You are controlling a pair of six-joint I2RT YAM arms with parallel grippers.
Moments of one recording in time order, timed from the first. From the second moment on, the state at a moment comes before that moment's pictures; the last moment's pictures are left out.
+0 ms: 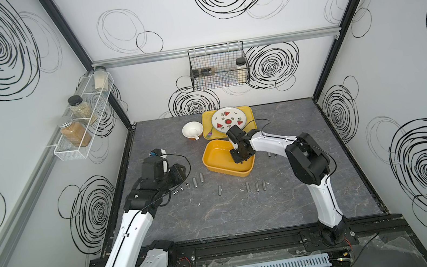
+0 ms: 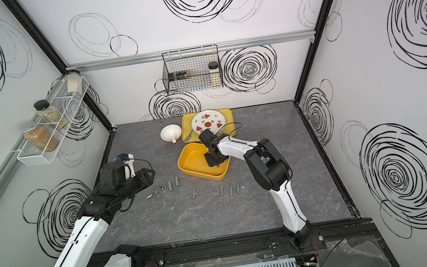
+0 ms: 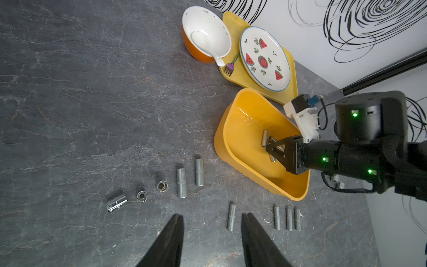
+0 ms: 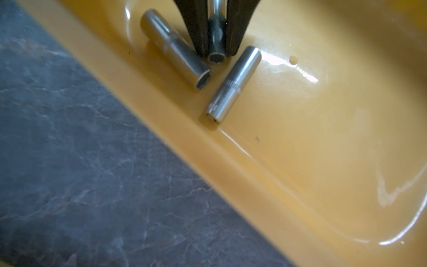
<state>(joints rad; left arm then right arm) -0.15 0.89 0.81 -0.63 0.16 -0.53 0.65 2.16 1.60 -0.66 0.06 0.33</state>
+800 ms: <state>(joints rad) -0.14 0.89 0.81 -0.63 0.16 -0.52 0.66 1.74 1.41 -0.67 -0.03 0.47</state>
